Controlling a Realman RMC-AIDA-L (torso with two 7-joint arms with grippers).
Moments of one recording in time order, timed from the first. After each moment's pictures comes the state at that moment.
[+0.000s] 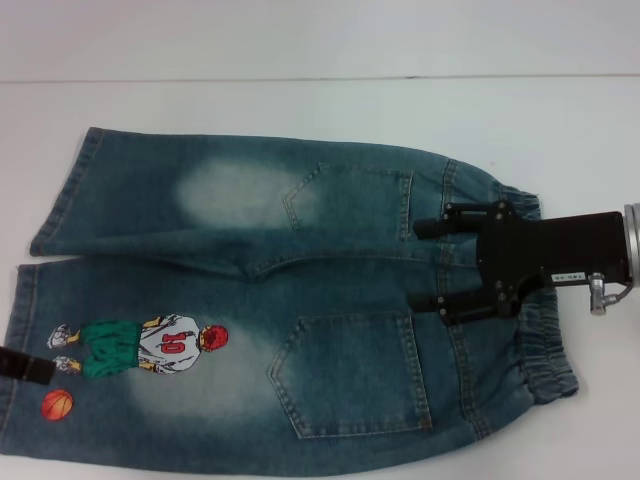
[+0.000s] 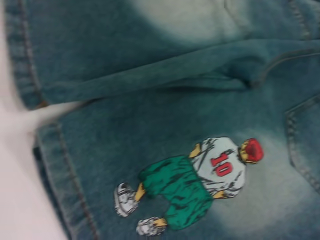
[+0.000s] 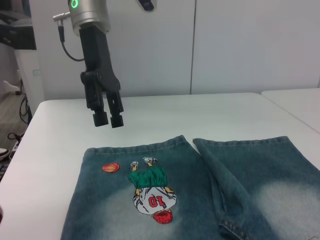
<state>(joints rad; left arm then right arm) -0.54 -2.03 0.52 1.24 2.75 2.00 -2.22 0.58 2.09 -0.76 -0.75 -2.10 -1.63 1.18</state>
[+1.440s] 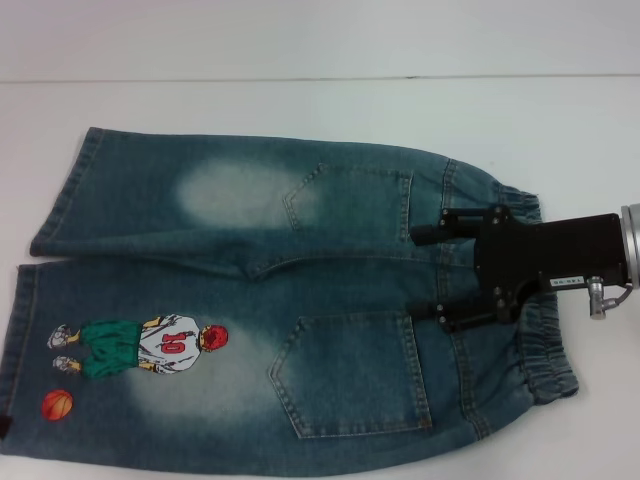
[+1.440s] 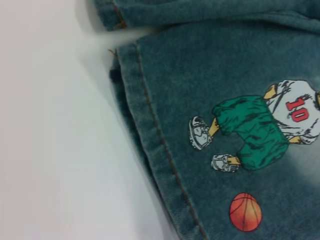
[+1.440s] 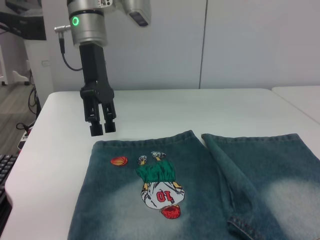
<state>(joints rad) -0.47 -2.03 0.50 1.16 2.86 1.86 -2.10 0.57 2.09 -0.80 -0.79 -2.09 -1.63 1.19</state>
